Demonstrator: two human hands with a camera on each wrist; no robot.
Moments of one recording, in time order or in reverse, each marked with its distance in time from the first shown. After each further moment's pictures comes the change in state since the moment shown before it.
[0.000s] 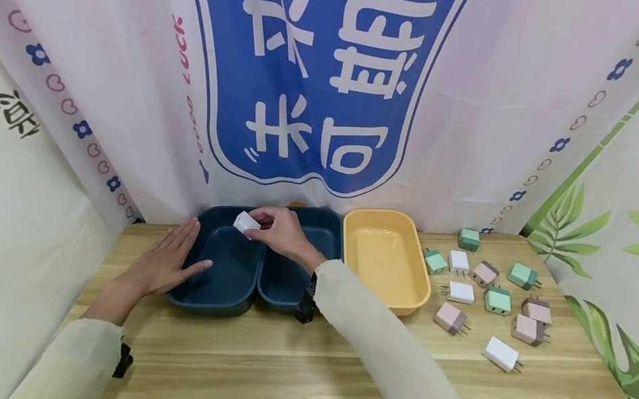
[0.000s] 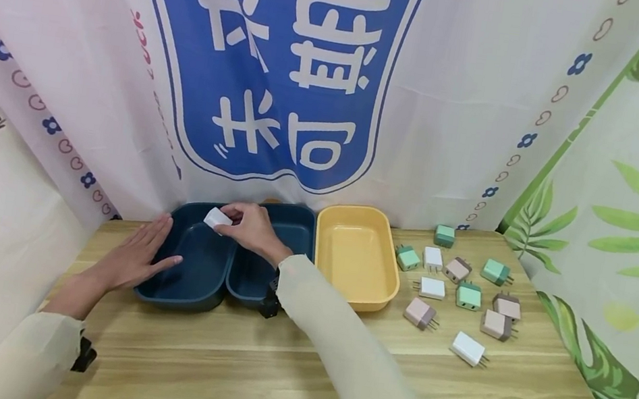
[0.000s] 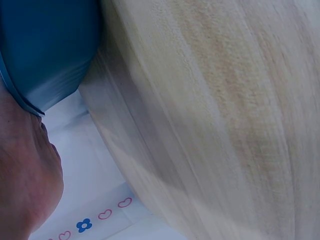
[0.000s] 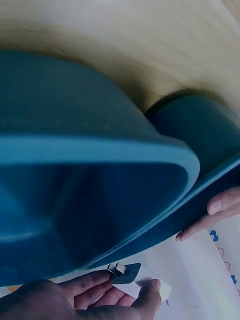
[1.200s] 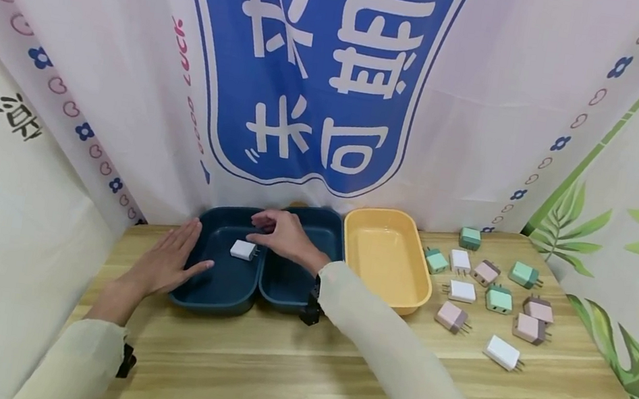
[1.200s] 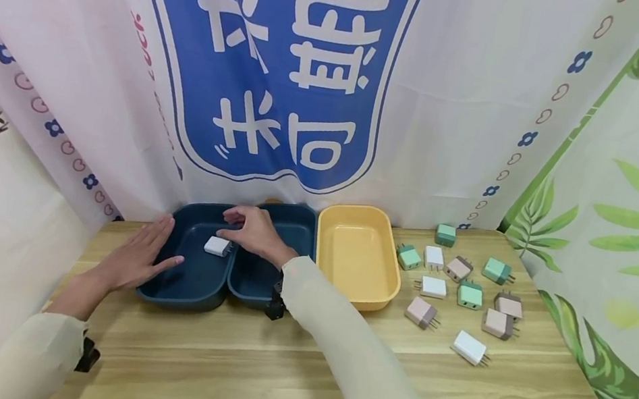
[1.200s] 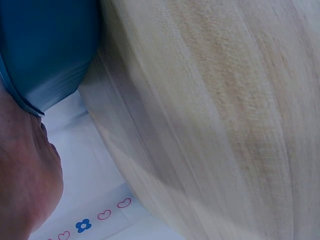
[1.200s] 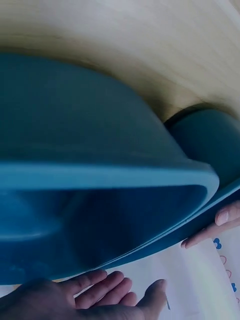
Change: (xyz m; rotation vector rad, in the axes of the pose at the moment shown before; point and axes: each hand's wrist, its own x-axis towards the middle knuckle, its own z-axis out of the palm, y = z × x) left_hand -0.003 0.001 -0.001 0.004 -0.011 0.004; right_hand -0.006 0.004 -0.004 0.018 -0.062 -0.036
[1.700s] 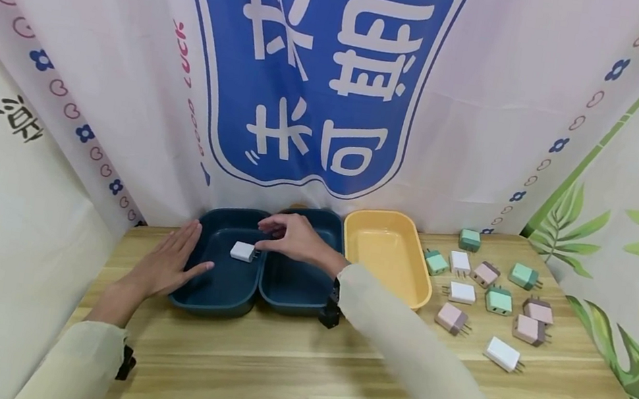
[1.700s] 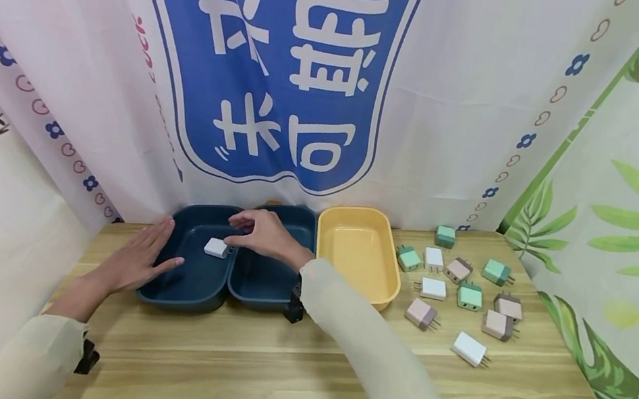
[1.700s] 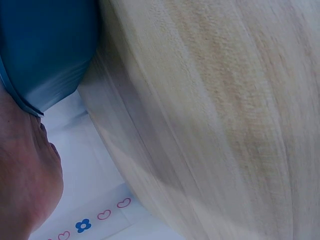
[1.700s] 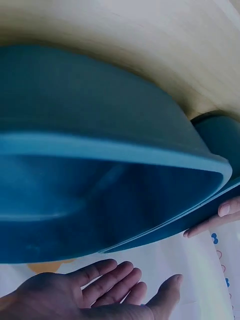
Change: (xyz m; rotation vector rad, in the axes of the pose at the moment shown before) left_hand 0.000 0.000 0.000 -0.014 0.007 0.002; right_hand -0.017 -0.008 -0.029 -0.010 -0.149 -0.007
